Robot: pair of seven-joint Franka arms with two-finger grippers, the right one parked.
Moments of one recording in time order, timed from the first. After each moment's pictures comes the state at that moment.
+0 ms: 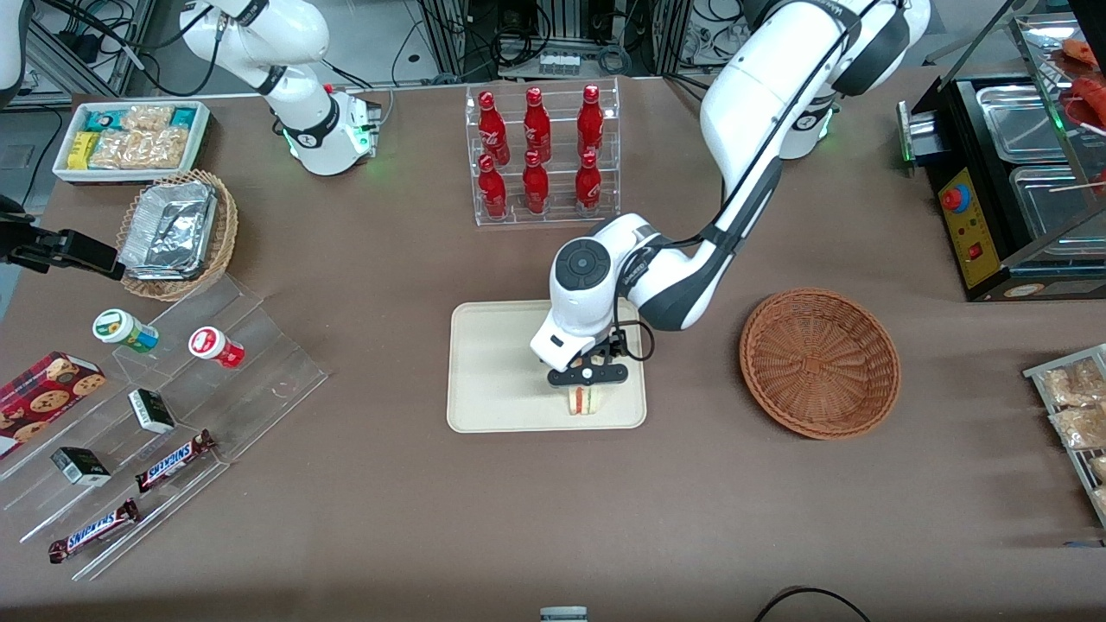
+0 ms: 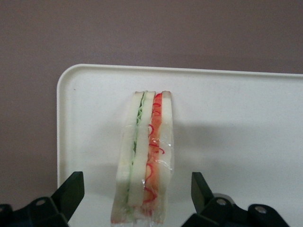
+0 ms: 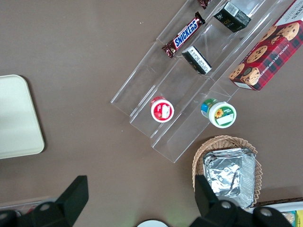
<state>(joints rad) -0.52 0.74 -0.26 -1.42 0.28 2.16 -0.93</state>
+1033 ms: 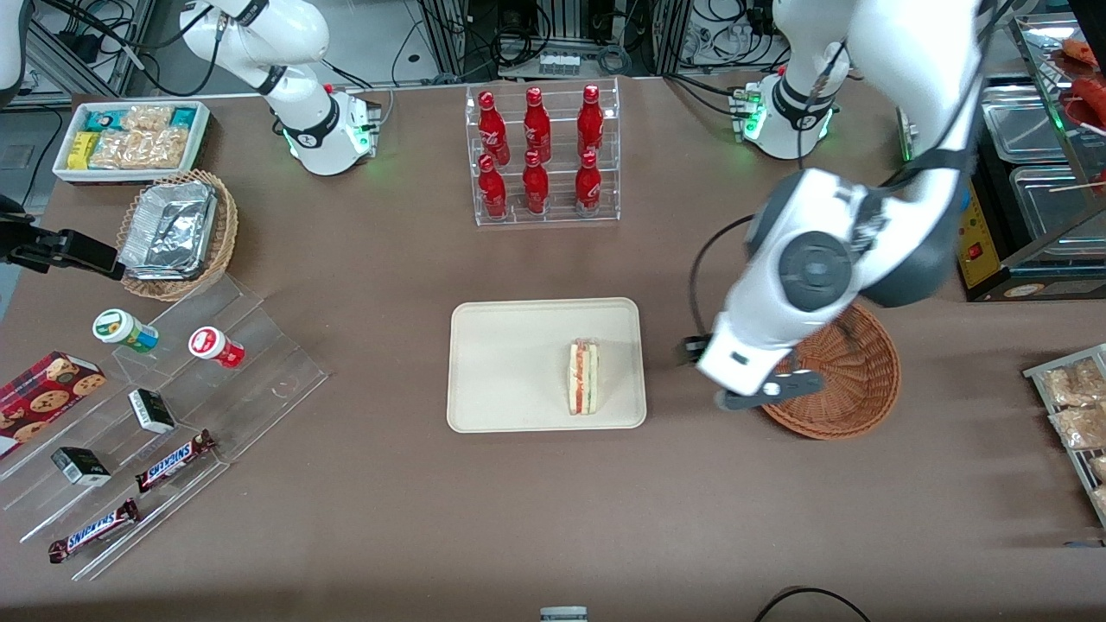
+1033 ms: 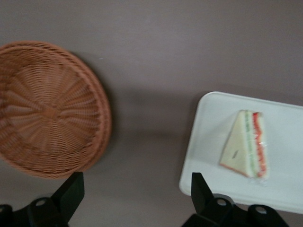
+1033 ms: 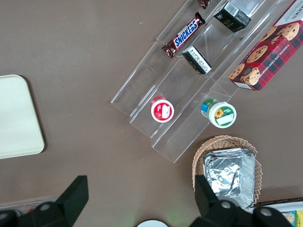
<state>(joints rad) -0.18 0.43 -0.25 -1.41 0.07 1.70 -0.60</state>
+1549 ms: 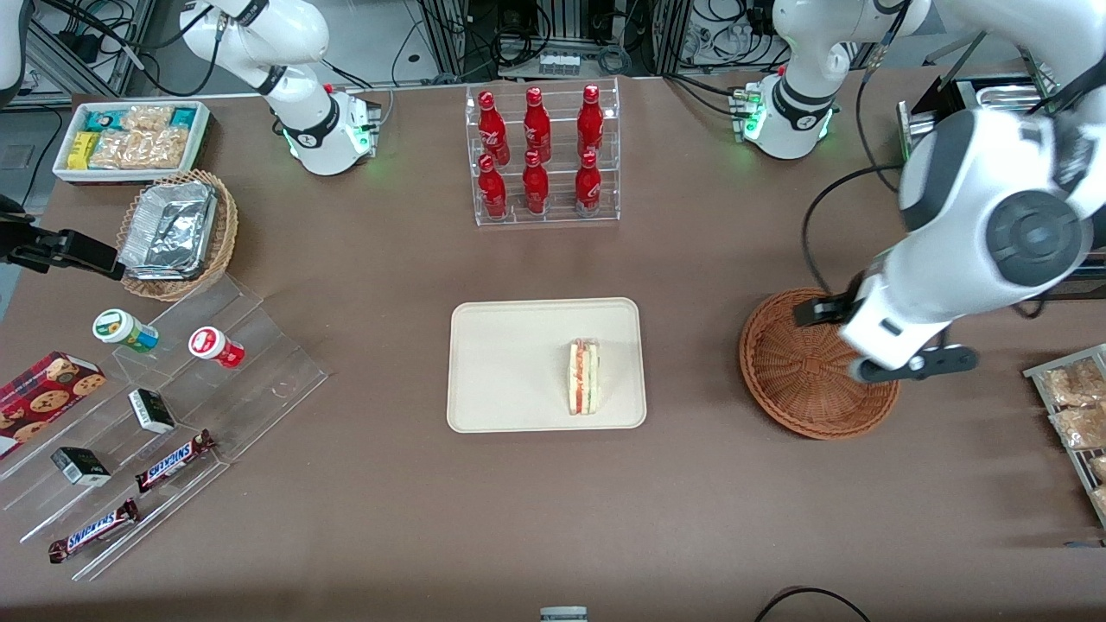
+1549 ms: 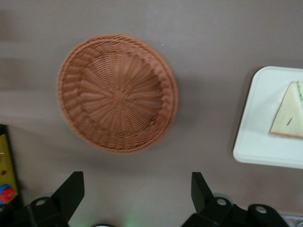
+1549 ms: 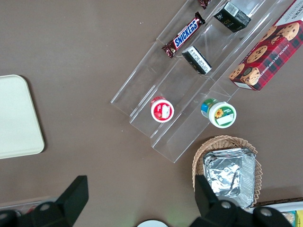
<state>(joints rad) -0.01 0.28 -0.25 -1.43 0.07 1.49 -0.35</state>
